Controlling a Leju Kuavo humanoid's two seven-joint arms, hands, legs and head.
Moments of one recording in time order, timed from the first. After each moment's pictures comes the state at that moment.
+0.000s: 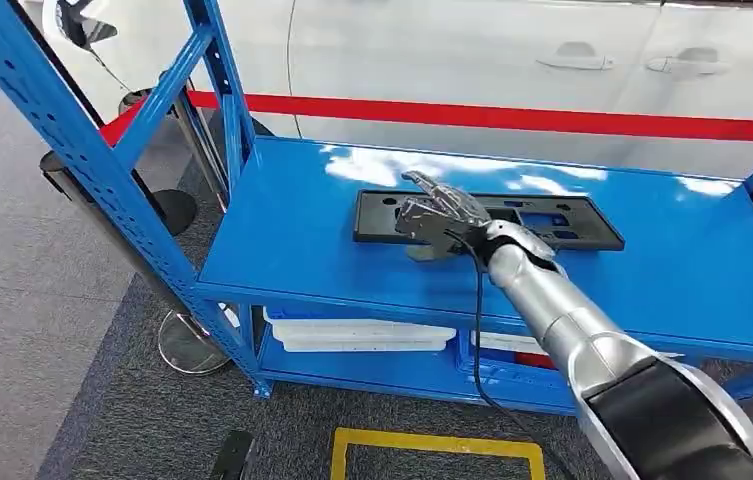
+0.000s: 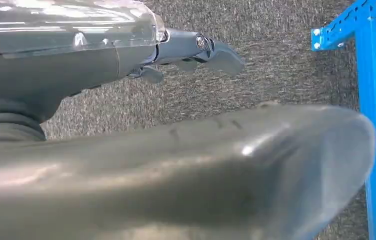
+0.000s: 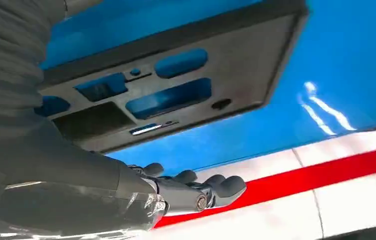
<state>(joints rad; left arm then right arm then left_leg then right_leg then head) -0.16 -0.18 0.00 -0.21 -0.01 0.28 -0.30 -1.02 0.11 0.66 -0.46 0.49 -0.09 -0.33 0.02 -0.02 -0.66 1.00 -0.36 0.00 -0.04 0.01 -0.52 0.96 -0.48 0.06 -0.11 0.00</state>
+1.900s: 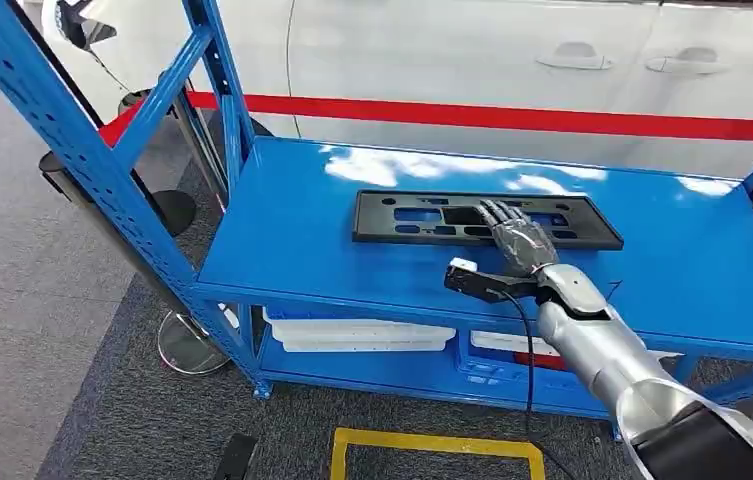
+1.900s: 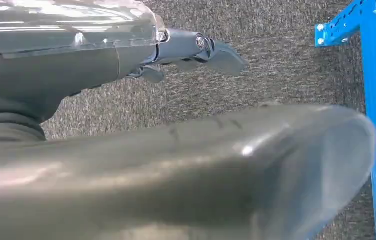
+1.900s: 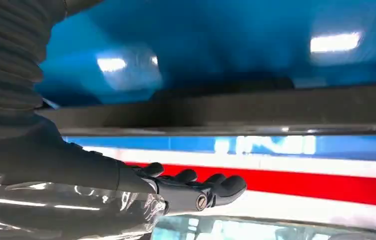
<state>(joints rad) -0.15 -0.19 0.00 -0.21 -0.02 0.28 -0.30 -0.86 -0.11 0.78 -0.55 0.70 -0.42 -0.23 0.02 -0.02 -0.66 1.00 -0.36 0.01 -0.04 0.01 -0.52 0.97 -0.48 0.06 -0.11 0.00</state>
